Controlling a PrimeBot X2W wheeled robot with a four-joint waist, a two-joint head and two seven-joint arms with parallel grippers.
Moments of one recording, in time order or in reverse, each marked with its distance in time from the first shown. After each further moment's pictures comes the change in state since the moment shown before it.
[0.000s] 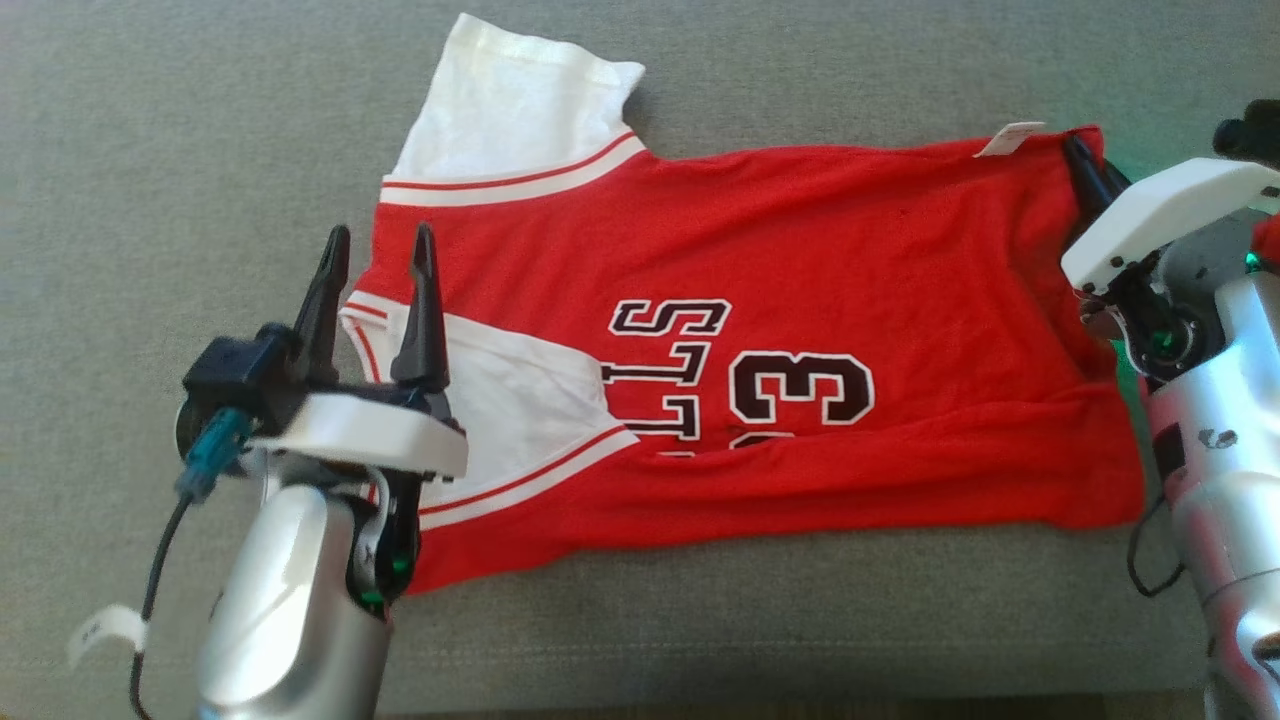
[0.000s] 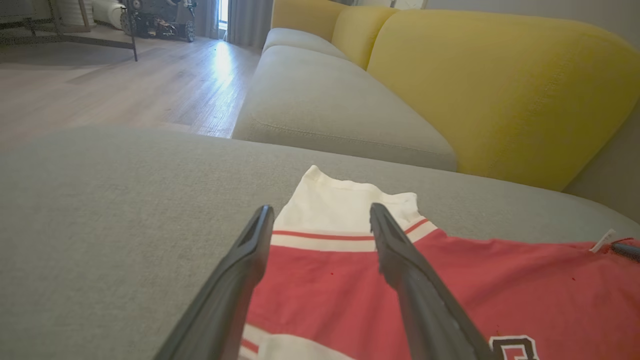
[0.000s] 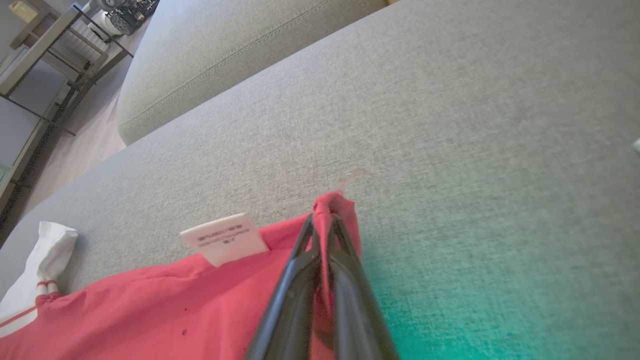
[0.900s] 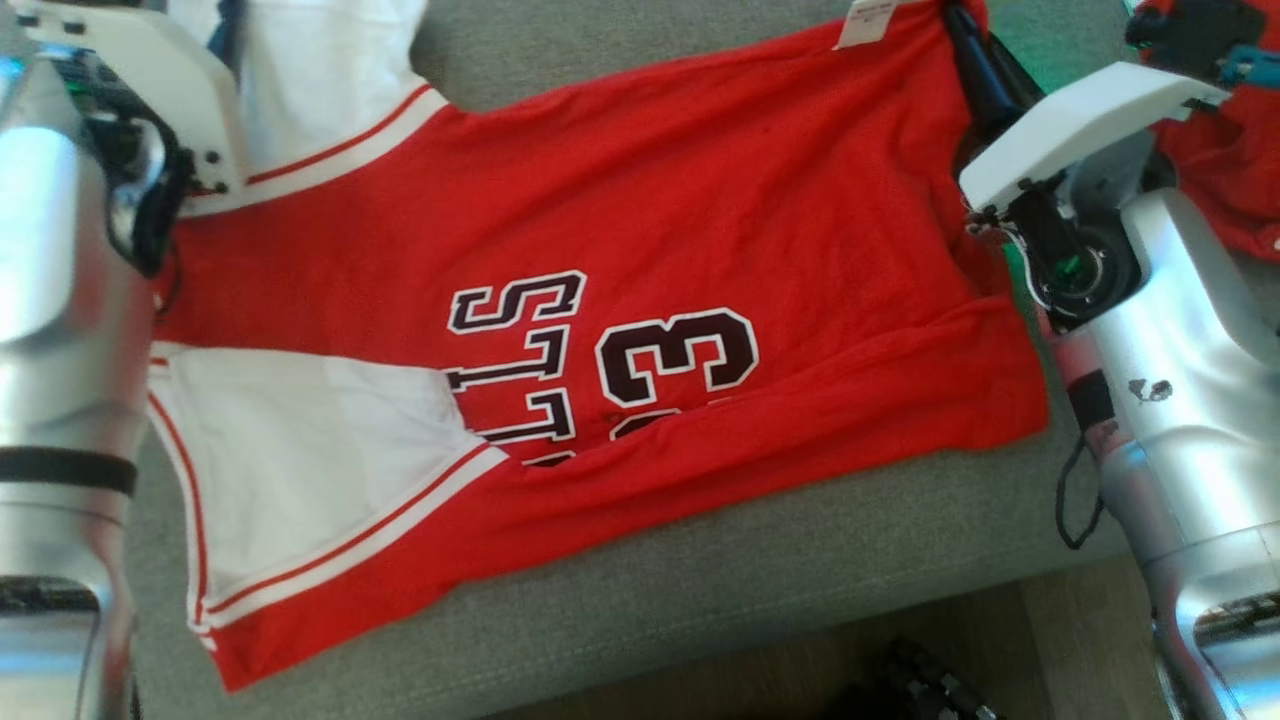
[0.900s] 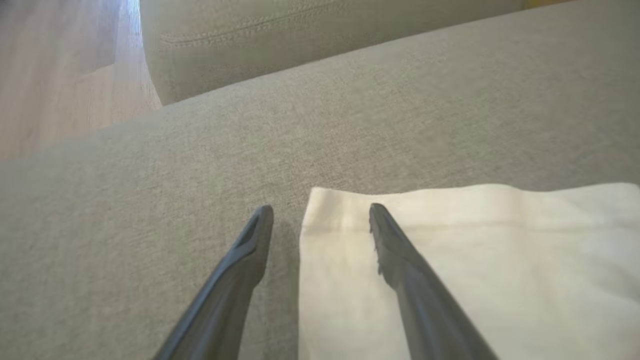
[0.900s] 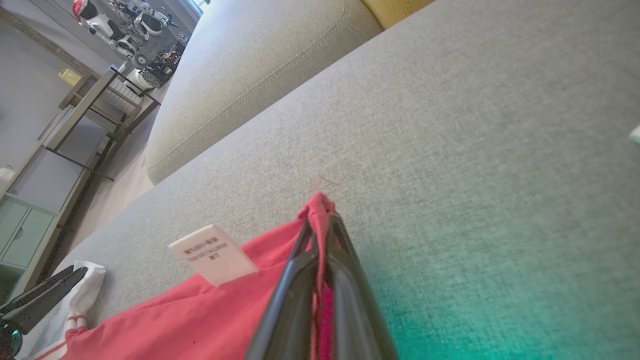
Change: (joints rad) left arm -0.685 0.227 -0.020 0.588 0.127 -0.132 0.418; right arm -0.072 0.062 0.212 -0.170 0.237 0.000 -0.096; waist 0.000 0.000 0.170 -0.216
